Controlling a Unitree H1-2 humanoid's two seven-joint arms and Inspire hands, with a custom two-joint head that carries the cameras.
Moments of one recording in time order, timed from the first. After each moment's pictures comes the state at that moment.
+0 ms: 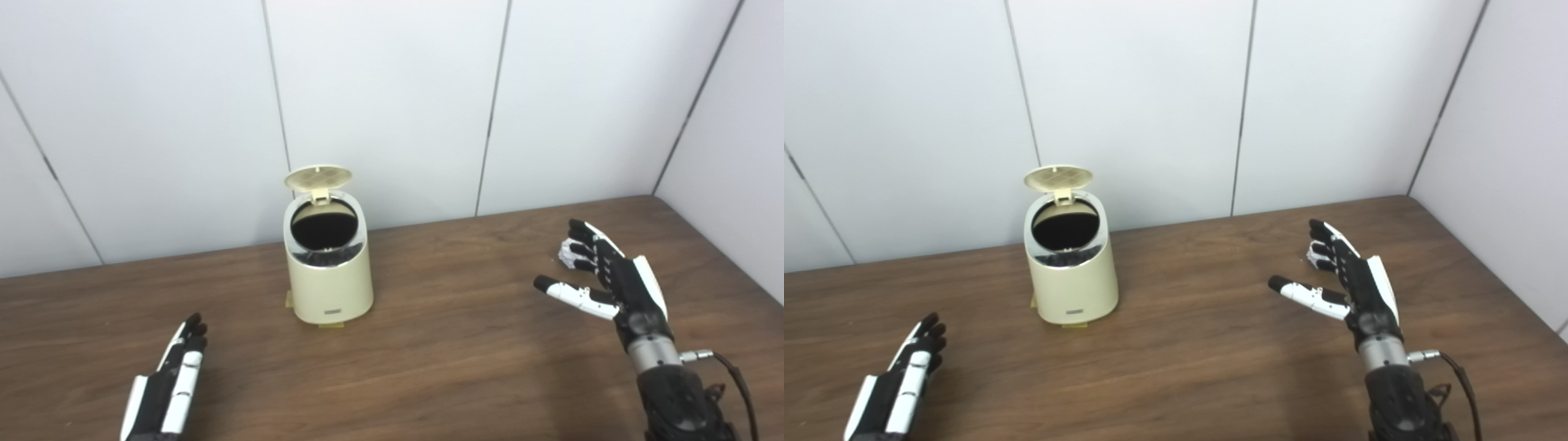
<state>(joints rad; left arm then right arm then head) 0.00 0.10 0.05 -0.21 0.05 0.18 -0.07 -0.06 -0.26 -0.23 -0.27 -0.19 0.28 -0.06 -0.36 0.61</state>
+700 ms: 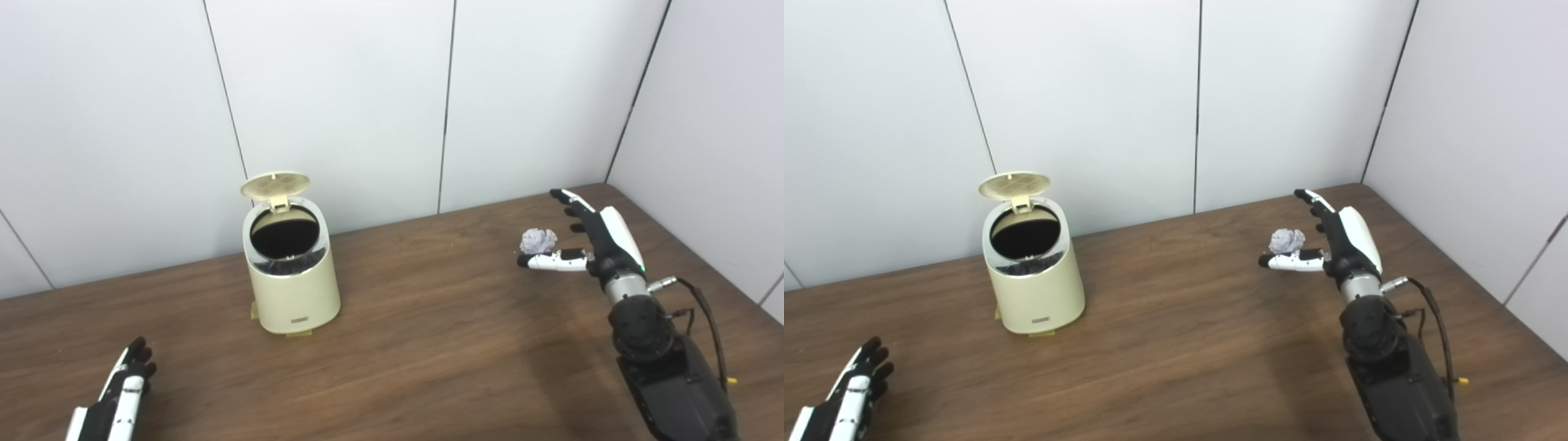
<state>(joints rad) 0.00 0.17 0.07 -0.22 0.00 0.23 -0.11 -0.23 -0.45 -0.16 -0.03 -0.39 0.37 -0.06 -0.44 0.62</state>
